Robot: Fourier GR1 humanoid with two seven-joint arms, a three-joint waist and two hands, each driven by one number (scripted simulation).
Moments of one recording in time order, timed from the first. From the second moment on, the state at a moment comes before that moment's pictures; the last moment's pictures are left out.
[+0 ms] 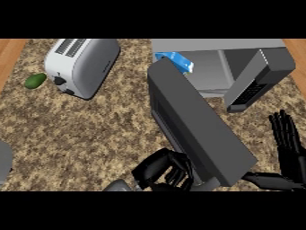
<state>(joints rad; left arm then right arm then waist) -0.28 0.01 -0.76 -1.17 -0.08 -0.02 -0.22 0.08 -0.18 -0.14 -1.37 -0.07 0.18 -0.66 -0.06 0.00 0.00</state>
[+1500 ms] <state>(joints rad) -0.77 0.00 -0.89 -0.95 0.54 0.60 -0.29 0.09 -0.35 -0.10 -1.81 -0.41 0.50 -0.35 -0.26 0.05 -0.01</state>
